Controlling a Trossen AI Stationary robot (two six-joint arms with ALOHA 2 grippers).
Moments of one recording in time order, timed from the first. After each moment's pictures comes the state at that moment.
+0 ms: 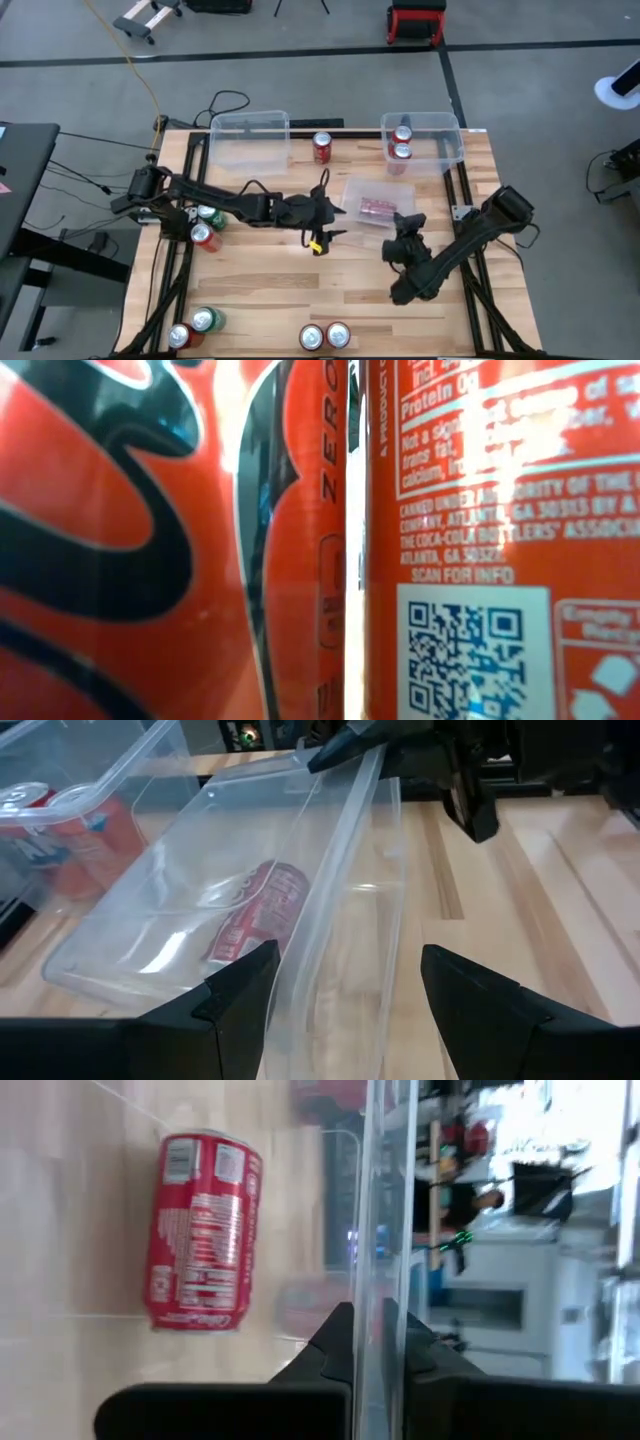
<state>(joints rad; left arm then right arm) -0.11 1.70 1.16 0.12 -0.19 0.02 0.66 1.80 1.14 -1.58 1.02 0.89</state>
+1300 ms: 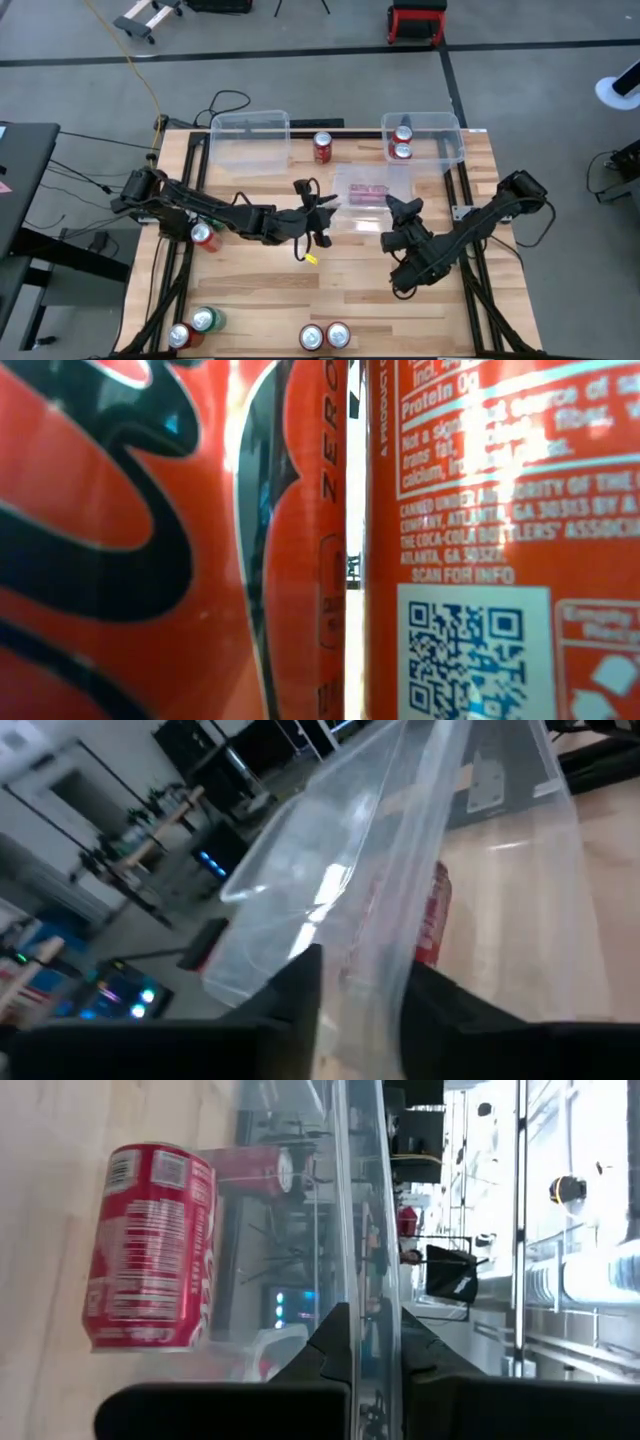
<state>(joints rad) -0.21 1.67 1.16 0.22 -0.81 0.39 0.60 1.59 1.24 -1.56 1.39 0.39</state>
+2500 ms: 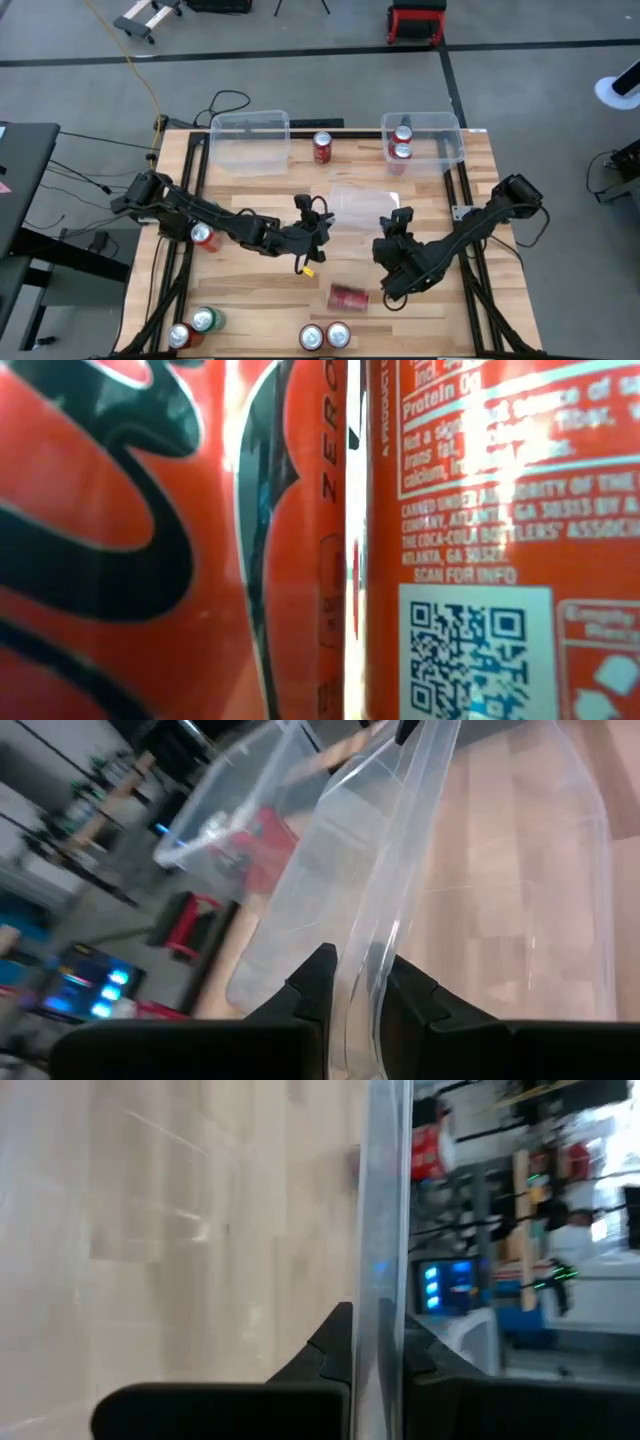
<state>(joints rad) -0.28 1.70 1.15 0.06 -0.79 0.25 0.59 1.66 1.25 -1.33 0.97 0.52</state>
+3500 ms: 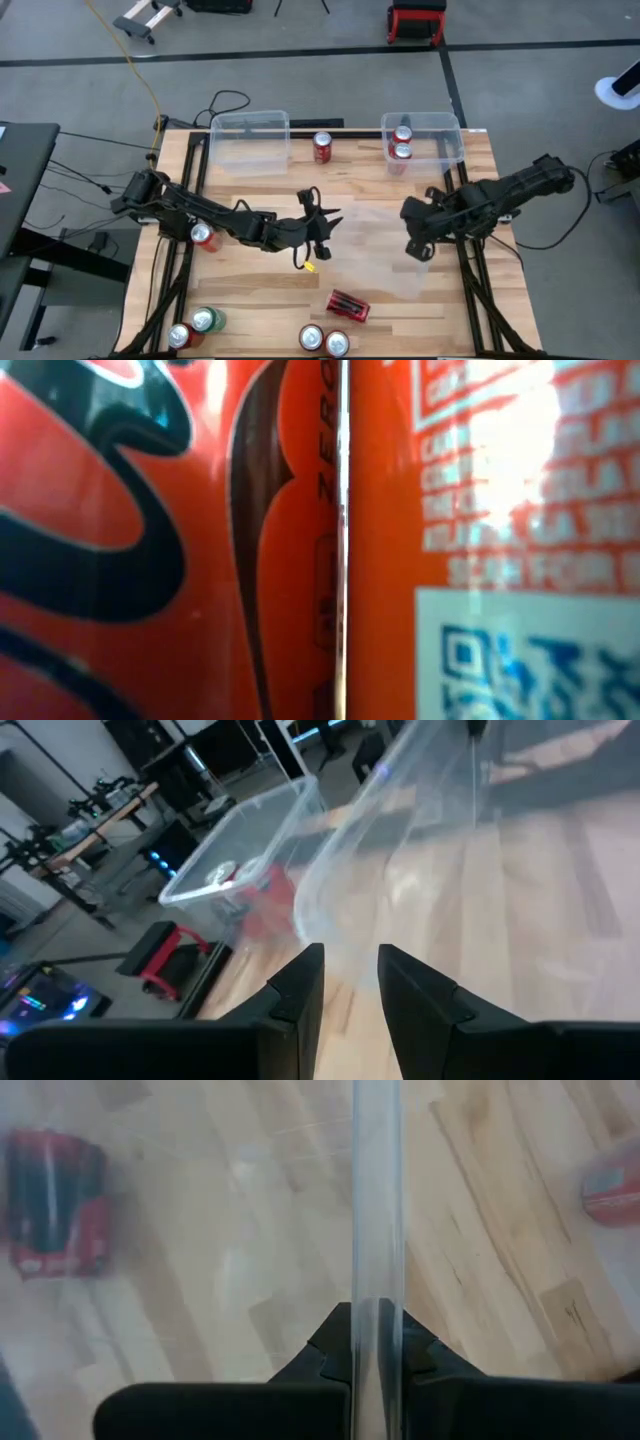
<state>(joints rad) -0.25 1.69 1.16 0.23 -0.73 0.26 0.40 1.24 1.29 -1.33 0.28 0.79</state>
